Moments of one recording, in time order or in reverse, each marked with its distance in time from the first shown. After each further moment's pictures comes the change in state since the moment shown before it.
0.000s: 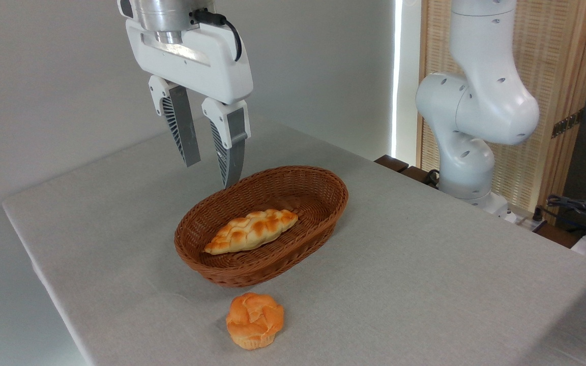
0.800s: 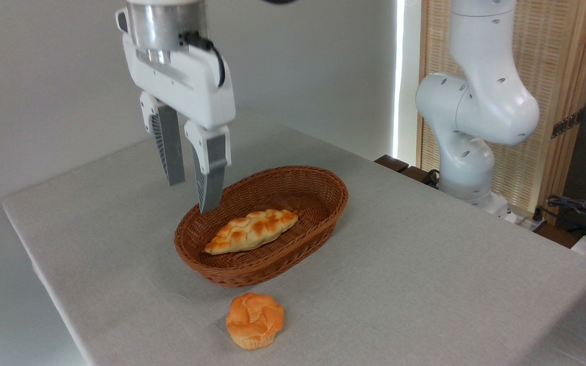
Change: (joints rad) arm 0.009 0.007 0.005 -0.081 0.001 0.184 0.133
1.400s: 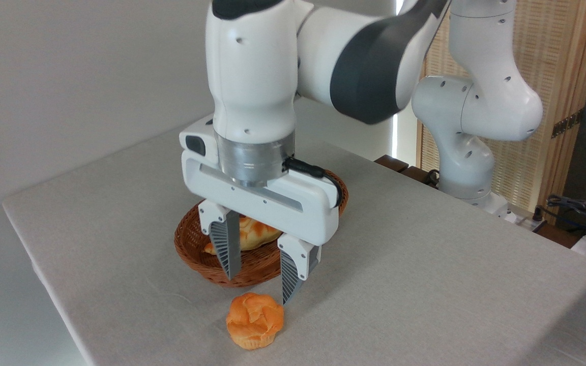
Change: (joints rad) arm 0.202 0.017 0.030 -0.232 -0.112 0.173 -0.081
